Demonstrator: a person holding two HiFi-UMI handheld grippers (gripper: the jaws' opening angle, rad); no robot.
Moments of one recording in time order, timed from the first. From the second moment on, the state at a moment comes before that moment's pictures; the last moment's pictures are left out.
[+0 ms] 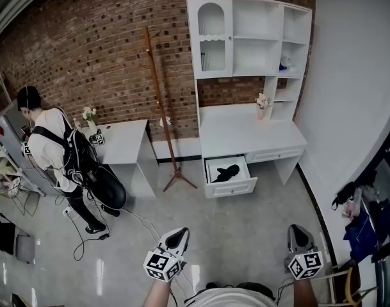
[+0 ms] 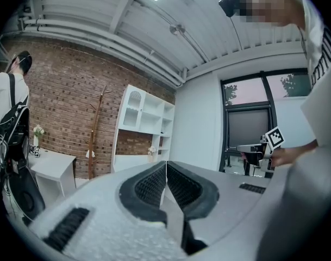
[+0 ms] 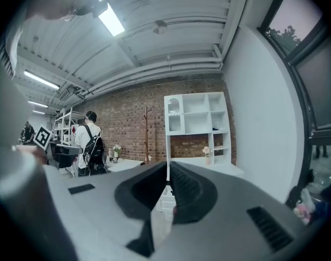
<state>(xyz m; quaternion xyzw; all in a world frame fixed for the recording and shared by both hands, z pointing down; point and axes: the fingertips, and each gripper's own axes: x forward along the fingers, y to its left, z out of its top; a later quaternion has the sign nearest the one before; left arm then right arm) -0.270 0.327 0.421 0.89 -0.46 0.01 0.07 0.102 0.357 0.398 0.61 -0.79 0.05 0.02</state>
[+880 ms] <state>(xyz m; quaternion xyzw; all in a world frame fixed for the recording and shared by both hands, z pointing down) -0.290 0.307 0.435 0.88 -0.47 0.01 0.08 0.083 0.333 0.411 0.61 -0.79 0.06 0.02</state>
